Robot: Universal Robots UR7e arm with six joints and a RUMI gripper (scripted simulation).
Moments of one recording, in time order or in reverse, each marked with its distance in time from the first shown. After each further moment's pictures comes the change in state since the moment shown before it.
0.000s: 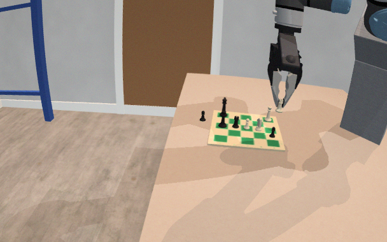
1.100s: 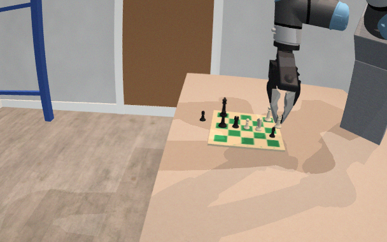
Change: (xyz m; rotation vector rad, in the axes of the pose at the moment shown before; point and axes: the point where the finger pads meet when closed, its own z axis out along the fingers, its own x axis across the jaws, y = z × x) arm -0.004 0.000 0.047 0.008 -0.016 -0.001
